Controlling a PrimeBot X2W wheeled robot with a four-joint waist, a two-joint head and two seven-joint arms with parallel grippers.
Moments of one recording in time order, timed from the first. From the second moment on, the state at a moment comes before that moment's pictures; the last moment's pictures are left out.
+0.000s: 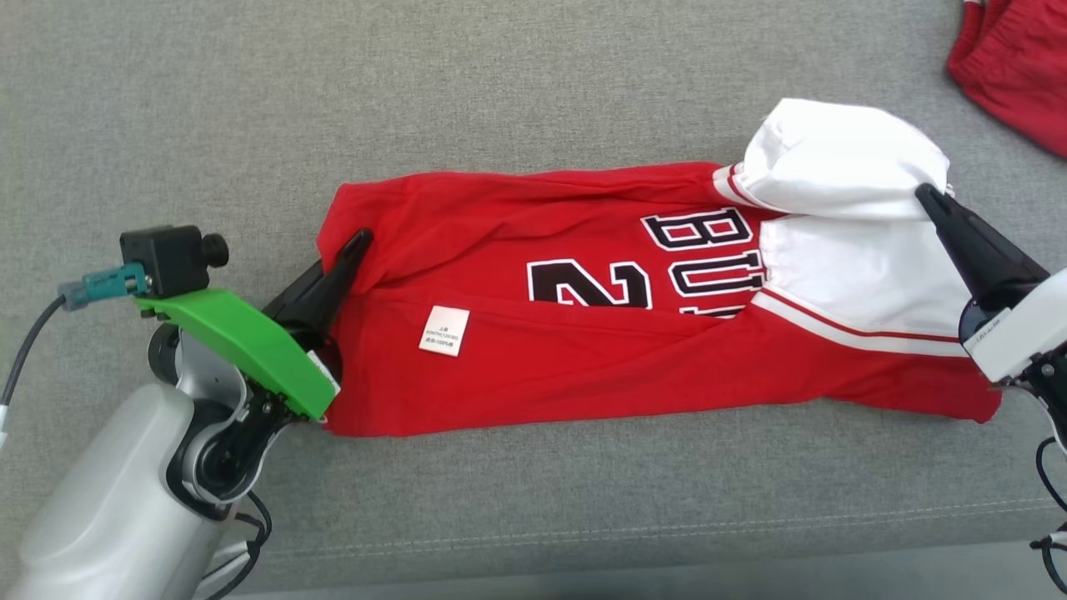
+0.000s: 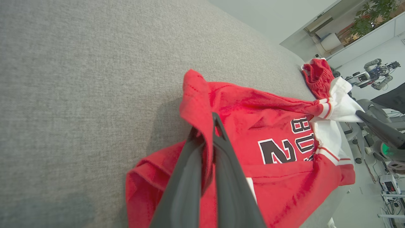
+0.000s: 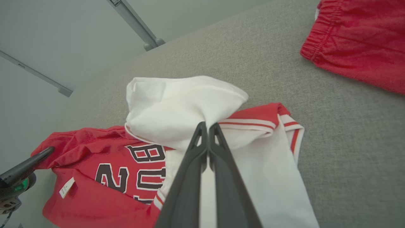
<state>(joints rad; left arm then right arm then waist) -0.48 0.37 -0.58 0.14 -1.15 -0.12 0.07 -0.18 -0.51 0.17 -0.15 0.93 -0.03 0.27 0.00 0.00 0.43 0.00</state>
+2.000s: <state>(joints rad) -0.24 0.46 -0.55 0.00 -1.21 -0.10 0.03 0.20 -0.50 0.08 -0.31 0.97 -0.07 0.17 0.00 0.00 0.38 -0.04</state>
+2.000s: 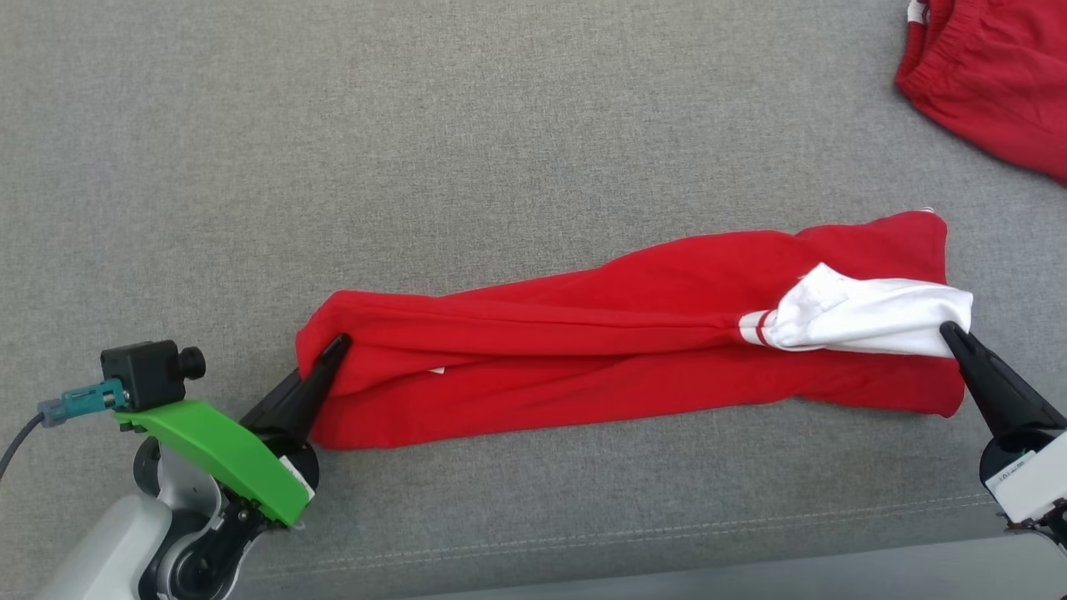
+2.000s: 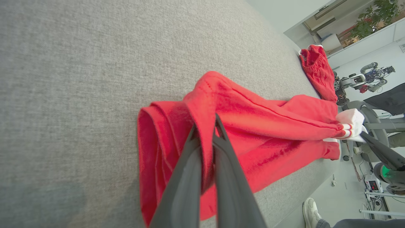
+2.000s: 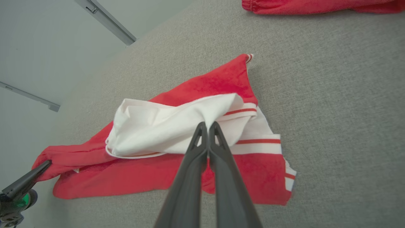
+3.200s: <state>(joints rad) -0.23 0.46 -0.55 -0.01 -1.21 -0.05 0.06 0.19 -0.49 0.08 -0.27 0.96 -0.10 0.18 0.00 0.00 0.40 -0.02</state>
